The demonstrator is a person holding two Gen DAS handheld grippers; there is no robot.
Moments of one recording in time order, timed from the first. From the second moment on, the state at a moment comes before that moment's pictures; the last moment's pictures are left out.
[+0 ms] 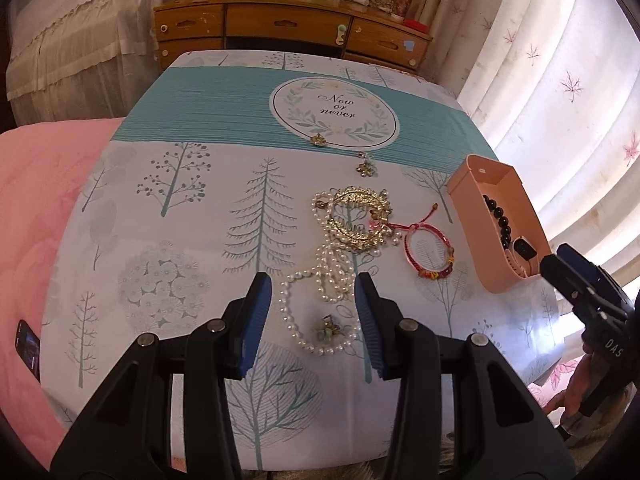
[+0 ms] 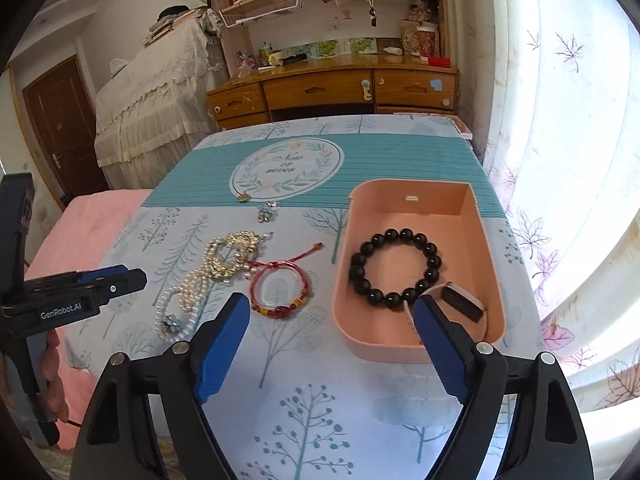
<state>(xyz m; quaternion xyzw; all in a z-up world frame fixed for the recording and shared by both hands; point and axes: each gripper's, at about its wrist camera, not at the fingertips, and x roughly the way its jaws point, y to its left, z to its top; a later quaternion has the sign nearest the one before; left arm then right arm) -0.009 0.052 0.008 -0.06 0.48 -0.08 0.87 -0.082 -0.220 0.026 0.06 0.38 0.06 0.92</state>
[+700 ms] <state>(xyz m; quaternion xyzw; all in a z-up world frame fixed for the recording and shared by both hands) -0.007 0.057 -0.030 -0.04 0.52 -0.17 0.84 -0.066 -0.154 0.015 -0.01 0.40 0.14 0.91</state>
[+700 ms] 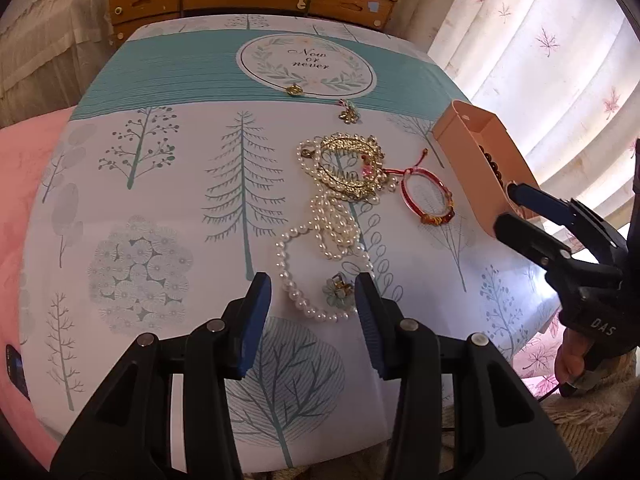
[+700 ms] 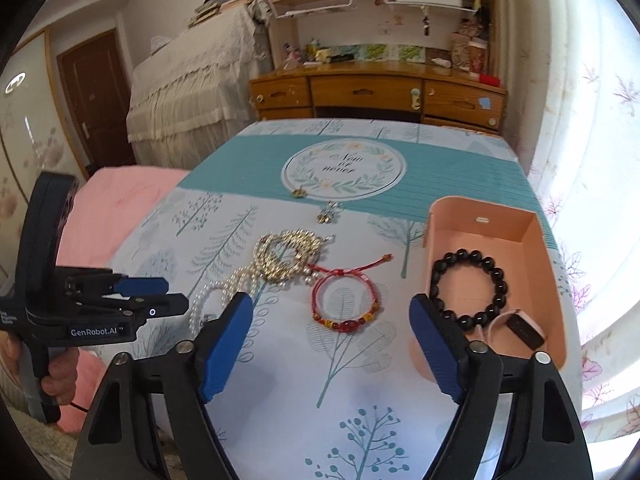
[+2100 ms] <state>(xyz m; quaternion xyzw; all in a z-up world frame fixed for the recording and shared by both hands) 0.090 0.015 -0.059 0.05 0.59 -0.20 0.78 0.026 -0.125 -0.061 -0.07 0.52 0.18 0.83</state>
